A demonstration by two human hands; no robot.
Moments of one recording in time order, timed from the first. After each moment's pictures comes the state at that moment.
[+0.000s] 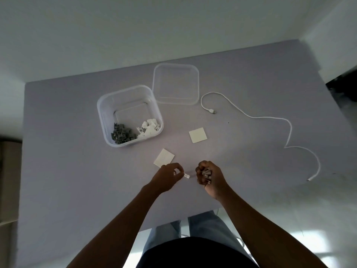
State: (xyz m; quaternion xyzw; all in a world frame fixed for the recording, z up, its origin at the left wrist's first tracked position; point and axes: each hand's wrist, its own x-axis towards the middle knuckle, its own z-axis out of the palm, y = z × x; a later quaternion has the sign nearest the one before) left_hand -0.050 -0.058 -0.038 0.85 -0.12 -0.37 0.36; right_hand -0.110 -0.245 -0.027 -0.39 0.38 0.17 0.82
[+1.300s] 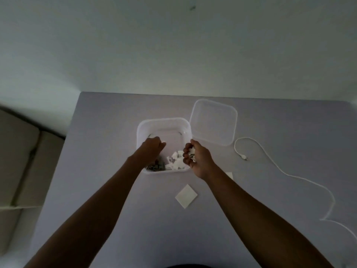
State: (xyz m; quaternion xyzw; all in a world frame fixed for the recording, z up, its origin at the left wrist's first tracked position) left_hand 0.150 0.050 0.020 0.93 0.02 -0.24 0.28; right_hand 0.119 -0.138 0.036 -0.45 0.37 0.24 0.78
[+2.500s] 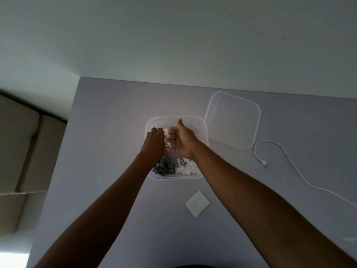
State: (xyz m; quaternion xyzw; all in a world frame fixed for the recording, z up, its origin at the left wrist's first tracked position) left_hand 0.191 0.072 -0.021 0.96 0.03 -0.20 0.20; right_hand 0.219 -0.053 -0.027 -0.46 0.33 0.39 0.73
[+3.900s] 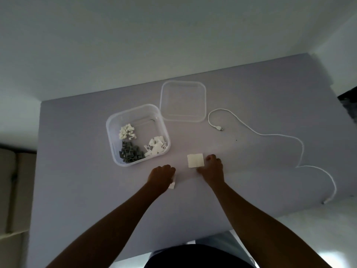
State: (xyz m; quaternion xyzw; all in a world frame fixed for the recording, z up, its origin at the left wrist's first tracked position) left_hand 0.024 -0.045 -0.030 0.91 -0.27 -0.31 0.00; right_hand -0.016 -0.249 -0.069 -0.85 0.35 0.15 0.37
